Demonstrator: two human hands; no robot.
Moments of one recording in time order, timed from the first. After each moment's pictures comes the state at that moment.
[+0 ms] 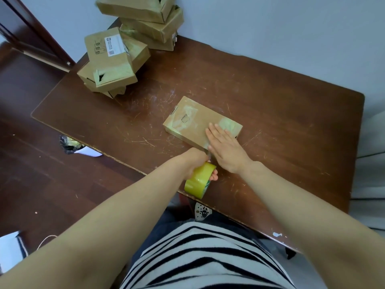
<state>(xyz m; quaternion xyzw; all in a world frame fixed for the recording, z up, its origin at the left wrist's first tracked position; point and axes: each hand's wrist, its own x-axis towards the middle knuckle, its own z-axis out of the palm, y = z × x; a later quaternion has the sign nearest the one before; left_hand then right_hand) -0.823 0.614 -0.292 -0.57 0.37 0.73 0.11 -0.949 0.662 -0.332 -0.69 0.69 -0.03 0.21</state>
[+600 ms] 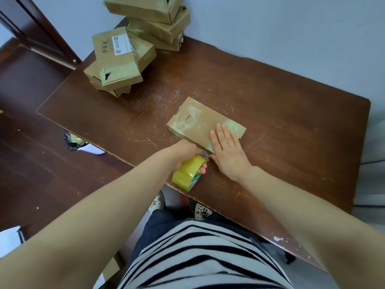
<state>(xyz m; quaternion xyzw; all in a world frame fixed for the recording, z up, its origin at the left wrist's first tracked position) -0.800 0.588 -0.273 -0.57 0.43 0.70 0.08 -0.936 0.669 -0.345 -0.70 0.71 0.04 0.08</state>
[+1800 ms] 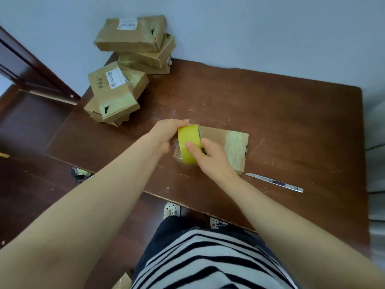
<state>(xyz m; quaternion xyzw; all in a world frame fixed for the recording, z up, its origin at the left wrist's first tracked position) -0.803 0.513 -0.230 -0.58 0.44 0.67 -0.12 -0.871 0.635 -0.257 -0.40 0.72 -0.43 0.37</state>
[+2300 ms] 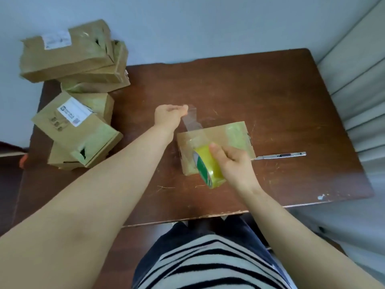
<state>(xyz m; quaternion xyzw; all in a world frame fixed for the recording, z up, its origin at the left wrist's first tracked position) -0.851 0.427 -0.267 -0.48 0.63 0.60 -0.11 -0.829 0.620 -0.243 -0.08 0.79 -0.54 0.29</state>
